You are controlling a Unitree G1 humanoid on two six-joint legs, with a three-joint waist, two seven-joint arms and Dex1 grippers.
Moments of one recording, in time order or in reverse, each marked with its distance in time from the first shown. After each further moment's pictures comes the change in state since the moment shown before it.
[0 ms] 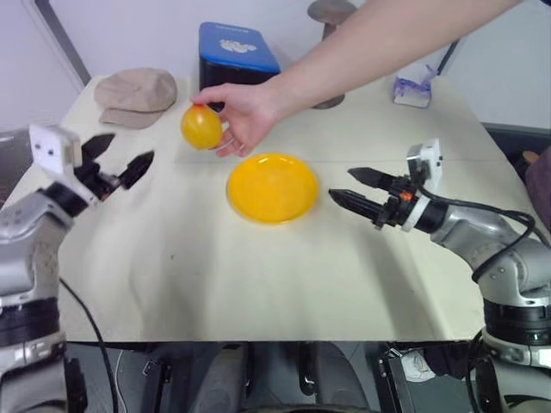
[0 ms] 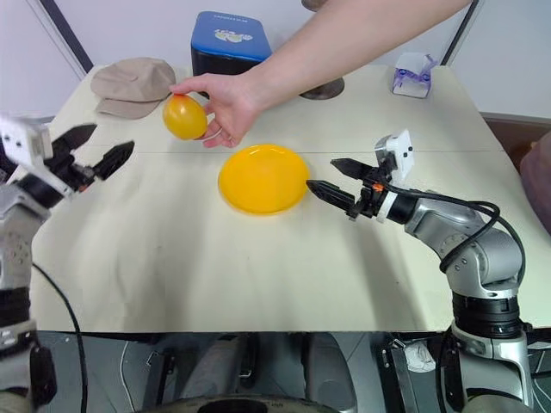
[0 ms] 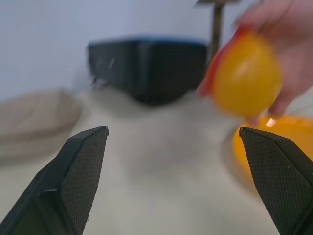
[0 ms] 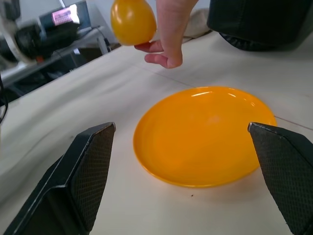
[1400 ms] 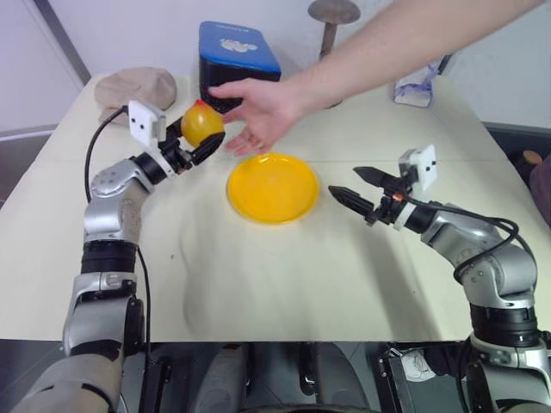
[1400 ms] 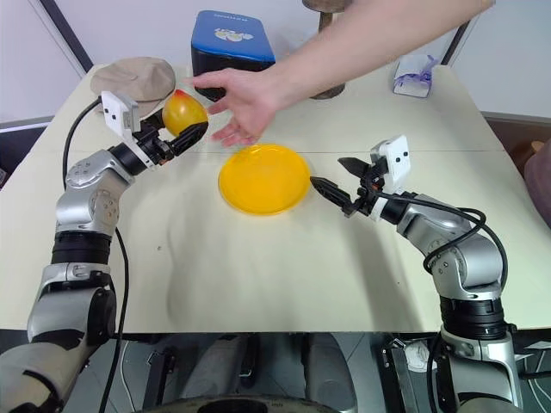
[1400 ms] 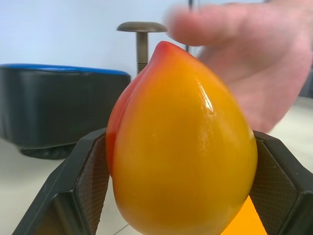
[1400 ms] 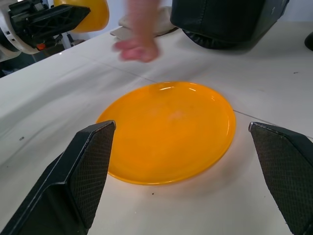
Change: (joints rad) left arm -0.301 -0.211 -0.175 0.407 0.099 -0.205 -0.074; right arm 0.034 0.047 0.016 0.028 -0.096 -0.088 -0.090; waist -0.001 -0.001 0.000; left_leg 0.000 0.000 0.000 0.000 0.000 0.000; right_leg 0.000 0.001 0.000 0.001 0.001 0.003
